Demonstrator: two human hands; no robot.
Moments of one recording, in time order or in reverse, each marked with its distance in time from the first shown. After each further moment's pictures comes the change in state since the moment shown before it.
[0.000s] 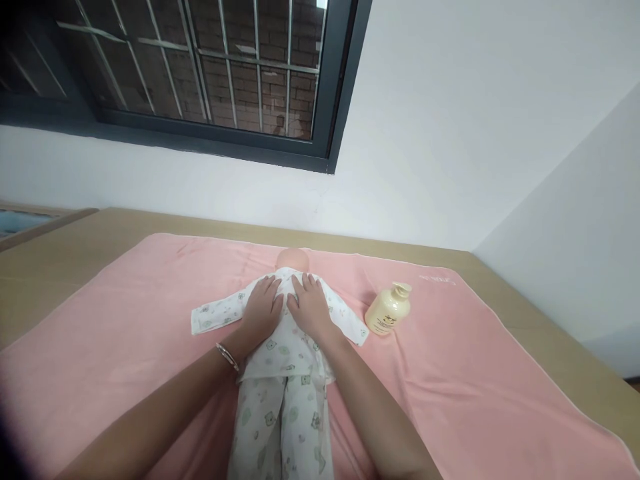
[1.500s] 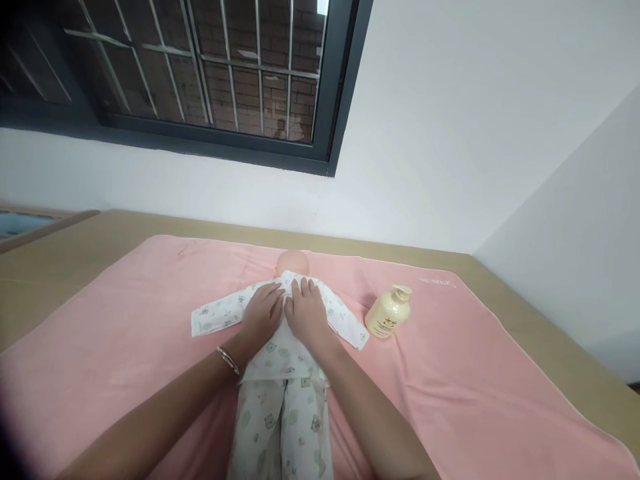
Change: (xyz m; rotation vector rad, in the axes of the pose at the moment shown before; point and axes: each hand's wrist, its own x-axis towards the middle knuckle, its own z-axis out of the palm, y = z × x) left_hand -0.003 0.002 -0.005 -0.095 0.127 0.111; right_hand -0.009 -0.018 -0.002 -0.103 -0.001 0.053
